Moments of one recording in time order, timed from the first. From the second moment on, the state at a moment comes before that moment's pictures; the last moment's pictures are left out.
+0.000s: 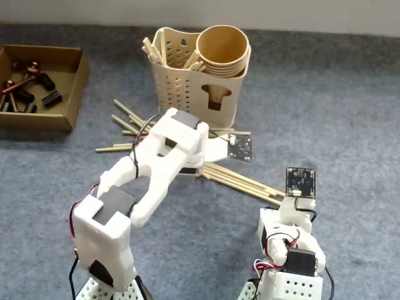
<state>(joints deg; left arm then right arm) 22.6 19.5 6.3 71.4 -60.0 3.6 -105.1 95.8 70.5 5.7</state>
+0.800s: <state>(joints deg) 21.8 21.9 6.3 69.3 -57.1 3.6 -105.1 95.8 70.5 5.7</state>
